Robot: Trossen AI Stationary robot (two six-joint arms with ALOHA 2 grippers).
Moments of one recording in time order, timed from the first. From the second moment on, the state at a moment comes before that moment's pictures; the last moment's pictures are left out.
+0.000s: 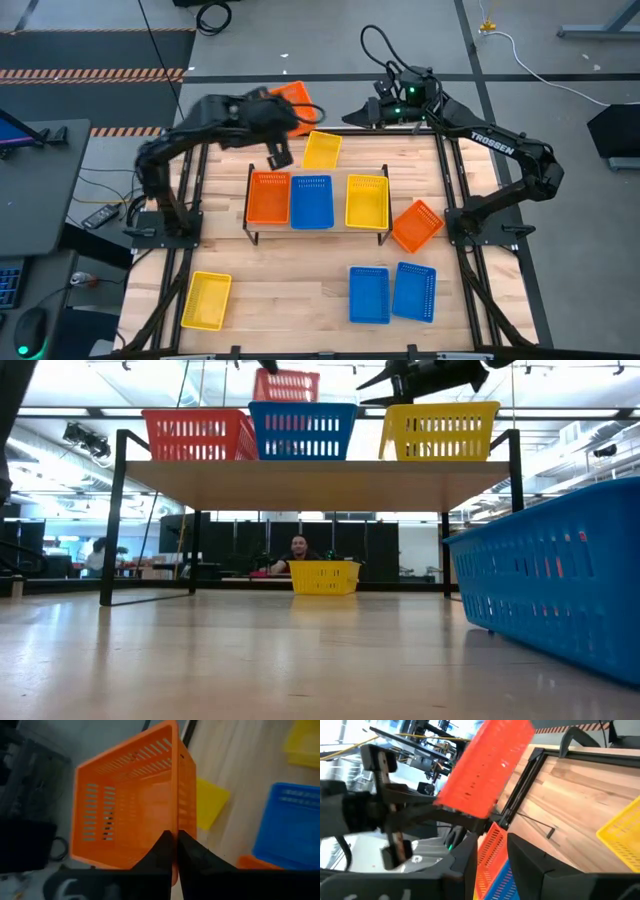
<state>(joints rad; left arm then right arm) 0.18 1.77 2.35 -1.52 -0.52 0.09 -0.62 1.35 1.29 -0.19 -0.57 0.95</state>
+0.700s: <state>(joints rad) -0.12 1.62 2.15 -1.57 -0.30 0.06 -0.71 1.35 1.29 -0.11 -0.75 1.02</state>
